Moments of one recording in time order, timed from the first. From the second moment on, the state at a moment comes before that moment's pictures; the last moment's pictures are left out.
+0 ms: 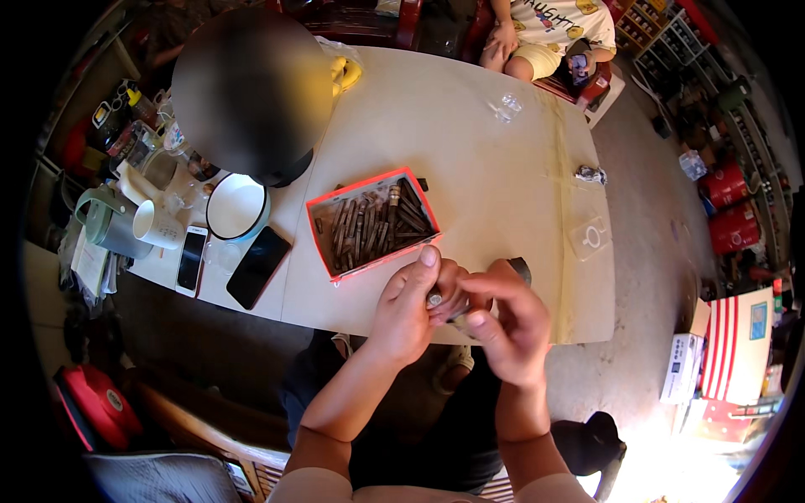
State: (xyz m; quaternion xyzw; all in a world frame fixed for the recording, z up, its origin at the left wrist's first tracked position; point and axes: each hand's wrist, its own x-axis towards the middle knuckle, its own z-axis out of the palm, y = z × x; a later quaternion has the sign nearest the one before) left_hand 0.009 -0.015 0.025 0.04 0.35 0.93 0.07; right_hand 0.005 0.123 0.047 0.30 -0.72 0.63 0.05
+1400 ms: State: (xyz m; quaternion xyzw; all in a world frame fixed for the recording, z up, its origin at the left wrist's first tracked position) left_hand 0.013 -0.025 0.015 0.14 0.61 0.77 -0.11; right_hand 0.024 0.112 0.046 0.16 -0.63 0.76 -0.05
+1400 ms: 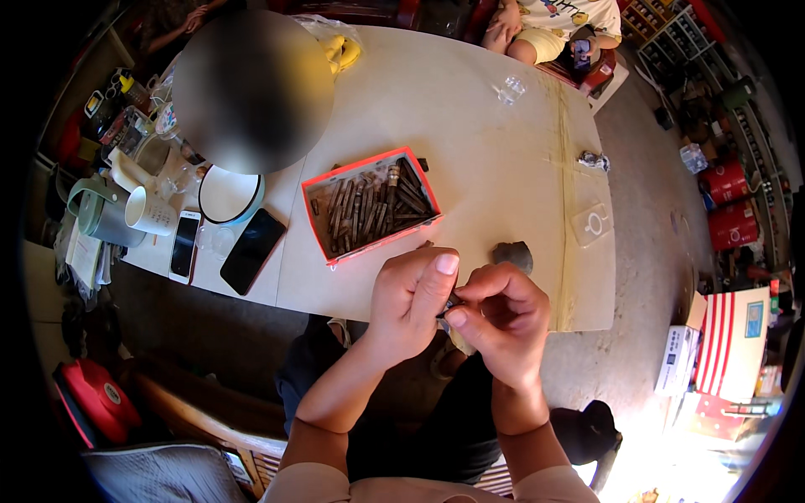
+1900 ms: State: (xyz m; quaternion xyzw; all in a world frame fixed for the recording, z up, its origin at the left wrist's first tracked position) left_hand 0.006 -0.028 0.009 0.21 0.62 0.75 -0.12; right_hand 0.015 0.119 0.038 0.09 -0.50 0.84 -0.19
